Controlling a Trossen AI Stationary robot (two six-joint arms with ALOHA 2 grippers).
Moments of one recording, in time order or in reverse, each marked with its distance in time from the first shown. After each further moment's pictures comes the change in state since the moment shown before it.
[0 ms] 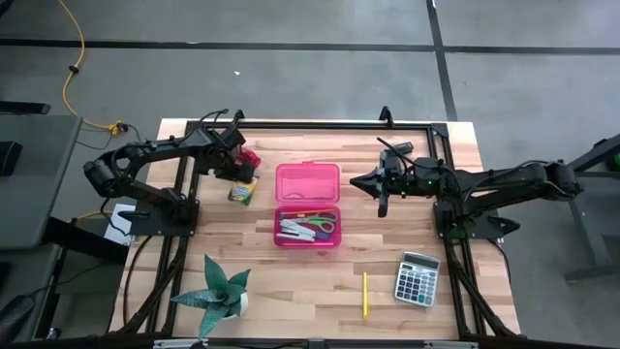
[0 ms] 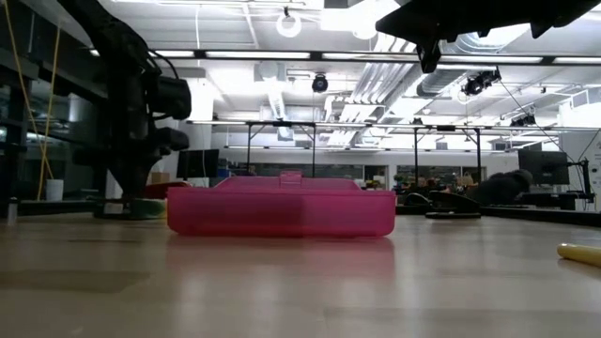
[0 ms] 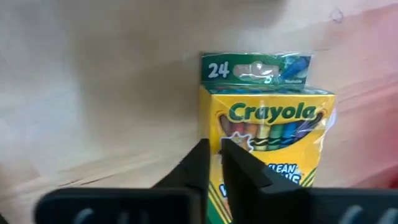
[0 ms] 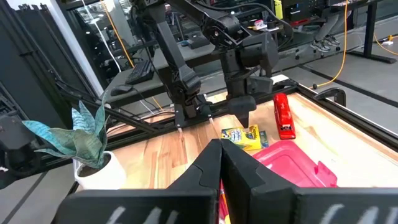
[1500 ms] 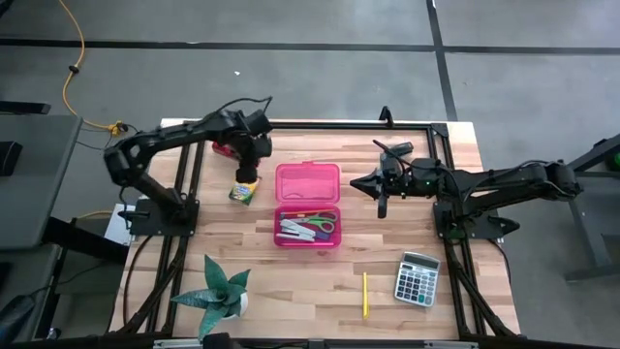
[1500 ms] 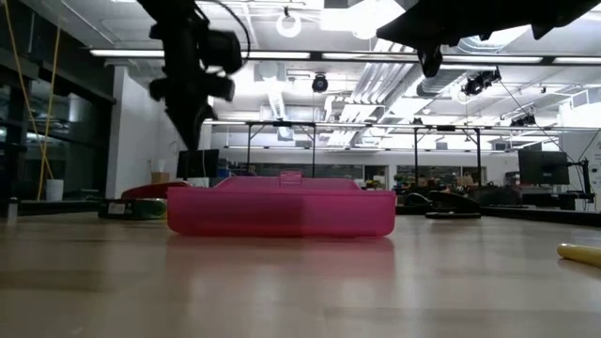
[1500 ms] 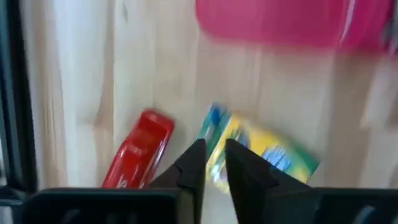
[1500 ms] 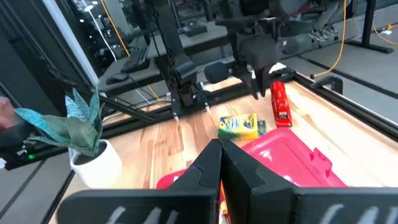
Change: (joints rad) left arm -0.206 0.155 0.489 -0.262 -0.113 1.054; right arm -0.001 0.000 0.000 -0.045 -0.002 -0.002
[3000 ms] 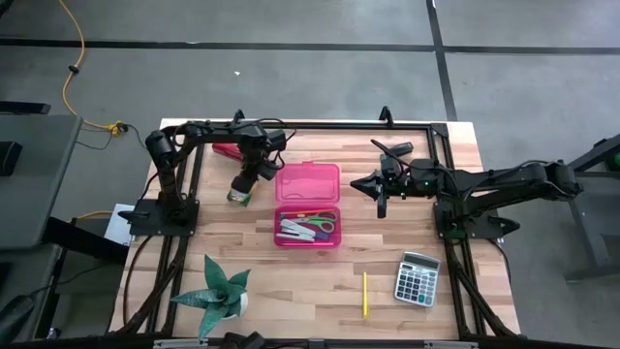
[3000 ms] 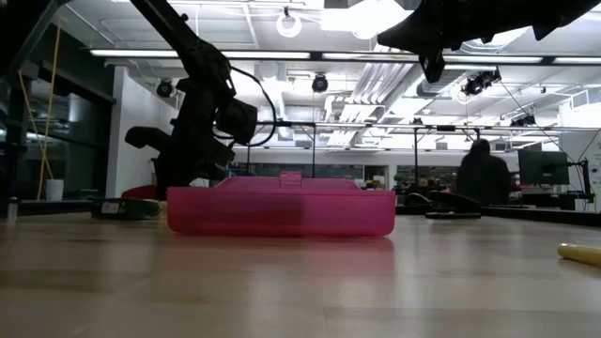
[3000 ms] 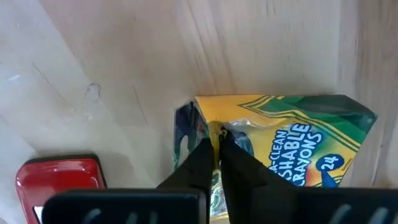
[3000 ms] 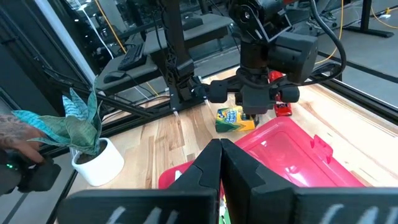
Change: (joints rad) left arm 0.001 0.362 0.004 -0.064 0.000 0.408; right arm 0.000 0.000 0.000 -0.035 0.006 0.052
